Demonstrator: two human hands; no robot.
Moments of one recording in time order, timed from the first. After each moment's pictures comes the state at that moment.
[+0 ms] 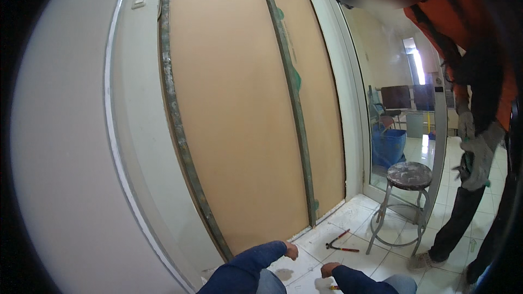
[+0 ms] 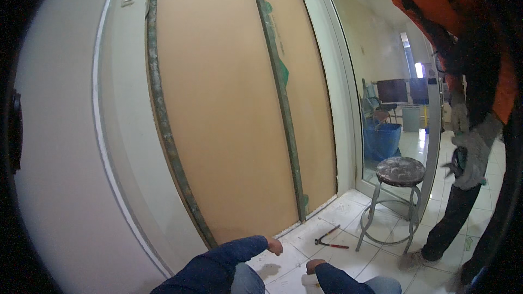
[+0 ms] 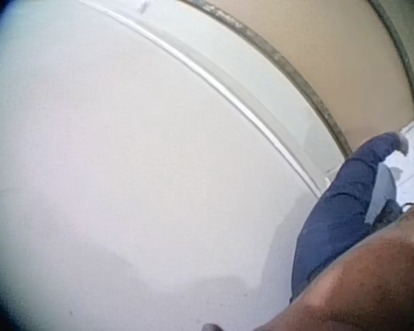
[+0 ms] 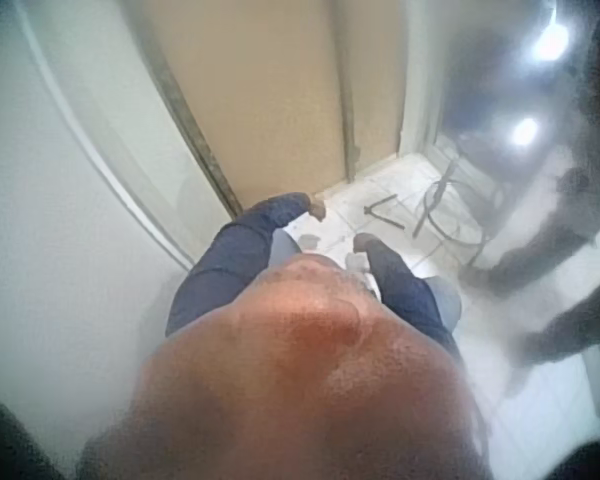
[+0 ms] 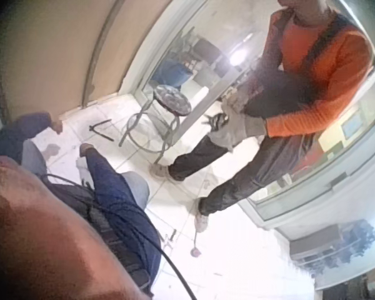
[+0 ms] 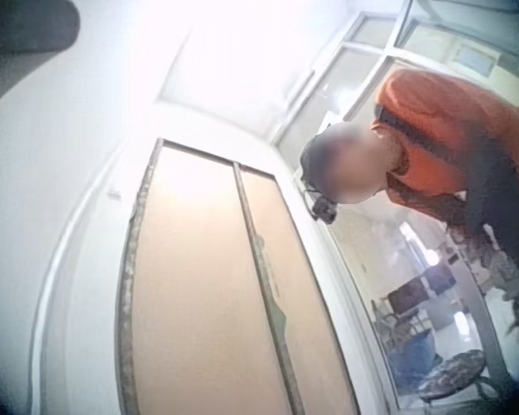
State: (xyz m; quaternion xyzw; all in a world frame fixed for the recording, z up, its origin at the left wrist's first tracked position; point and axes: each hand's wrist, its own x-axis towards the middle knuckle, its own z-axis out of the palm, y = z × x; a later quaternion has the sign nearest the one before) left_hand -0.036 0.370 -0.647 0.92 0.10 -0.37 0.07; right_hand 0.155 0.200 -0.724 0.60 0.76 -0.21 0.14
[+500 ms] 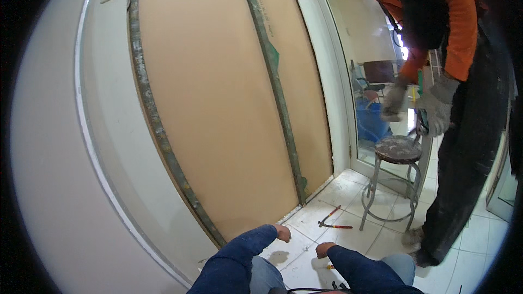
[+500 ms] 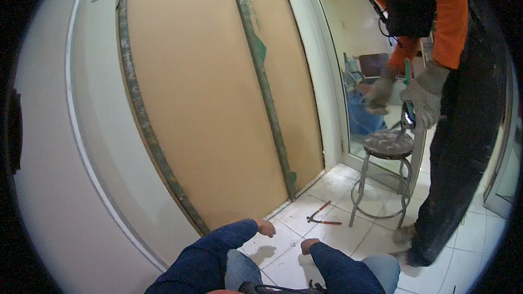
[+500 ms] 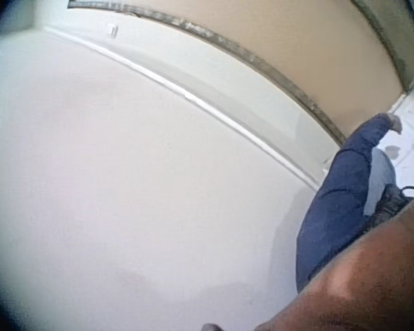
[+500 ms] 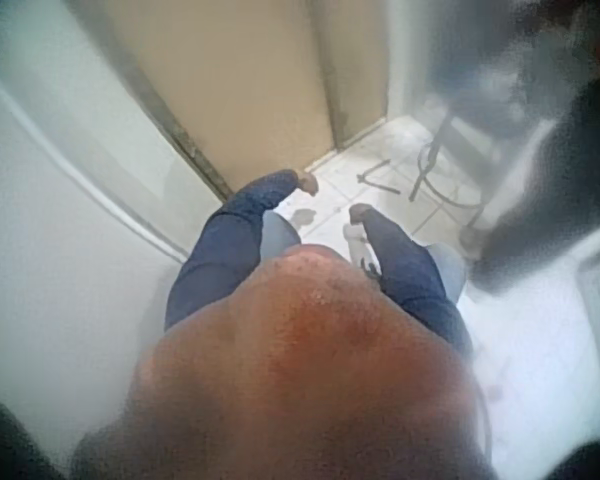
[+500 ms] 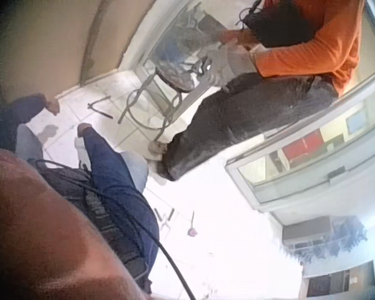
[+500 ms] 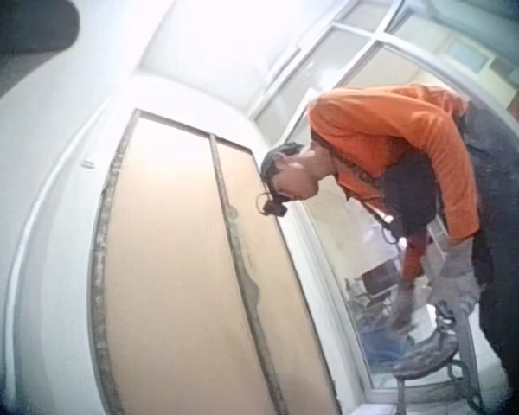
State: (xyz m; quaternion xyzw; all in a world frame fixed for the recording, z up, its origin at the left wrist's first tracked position) left_hand -0.043 0.342 -0.620 0.93 0.10 -0.35 0.11; right_hand 0.150 0.196 -0.725 0.62 0.75 -0.19 0.12
